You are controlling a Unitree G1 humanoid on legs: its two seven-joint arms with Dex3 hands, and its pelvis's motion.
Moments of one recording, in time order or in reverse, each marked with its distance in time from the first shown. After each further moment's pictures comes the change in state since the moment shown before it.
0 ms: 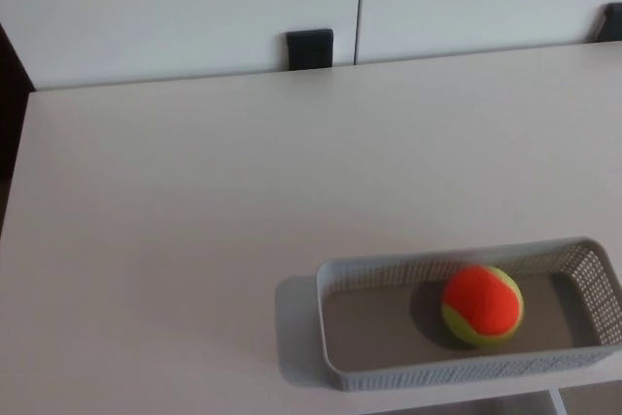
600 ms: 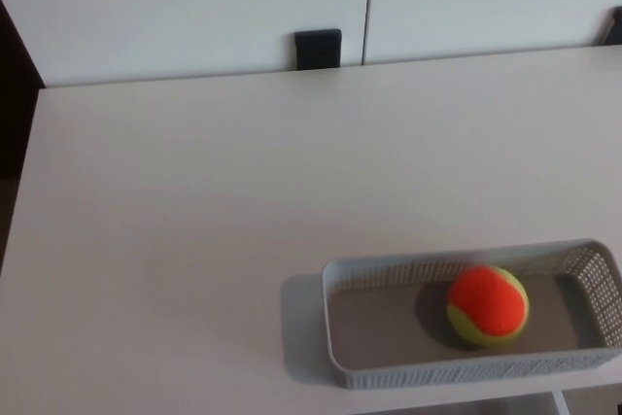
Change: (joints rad) left_arm 0.194 0.106 0.266 0.065 0.033 0.026 -0.111; right_arm -0.060 0.022 -0.022 -0.047 0.025 0.041 0.002
